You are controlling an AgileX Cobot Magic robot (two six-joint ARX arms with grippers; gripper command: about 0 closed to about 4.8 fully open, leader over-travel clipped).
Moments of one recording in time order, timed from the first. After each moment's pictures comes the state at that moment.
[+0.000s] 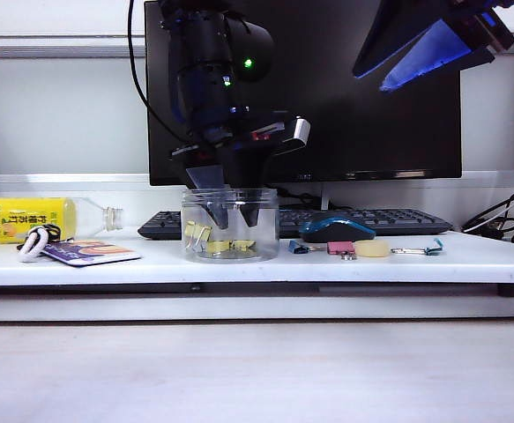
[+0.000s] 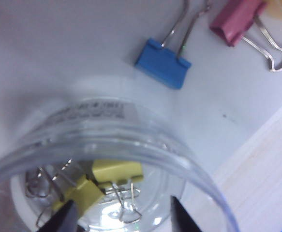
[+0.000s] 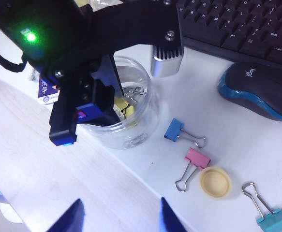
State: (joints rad) left arm -0.63 2.17 2.03 -1.24 0.13 0.23; right arm 0.44 1.10 0.95 -0.46 -0.33 0.02
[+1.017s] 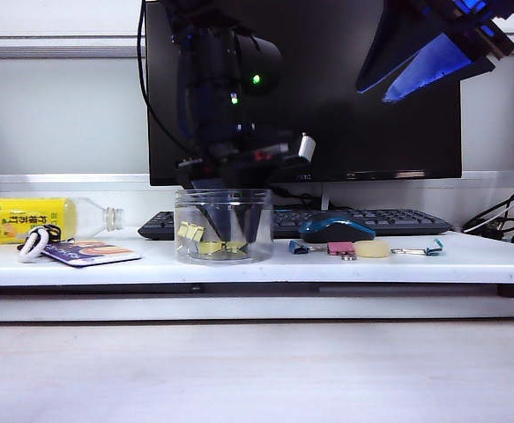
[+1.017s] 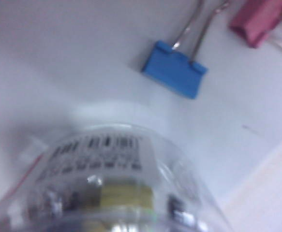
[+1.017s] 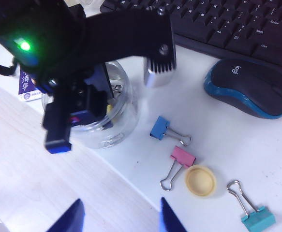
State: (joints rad) left arm -0.64 2.22 2.05 -1.23 0.07 0.25; right arm 0.44 1.13 0.95 -0.45 -0.29 0.00
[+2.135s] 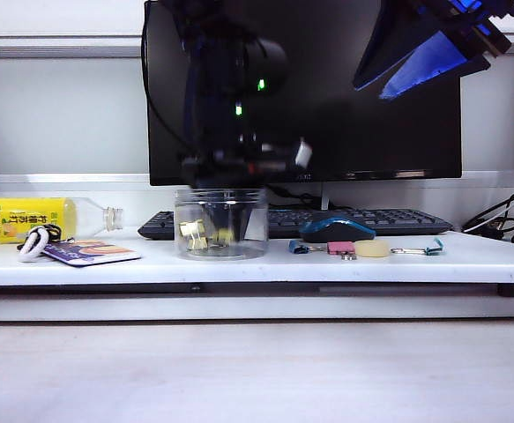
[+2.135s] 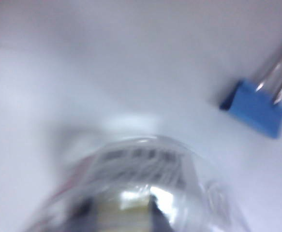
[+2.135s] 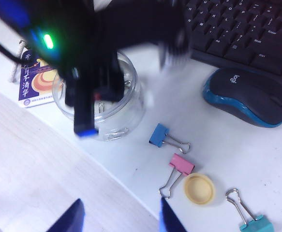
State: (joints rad) left arm -0.64 2.25 2.14 -1.22 -0.07 0.24; right arm 0.44 1.13 0.95 -0.43 -0.29 -0.01
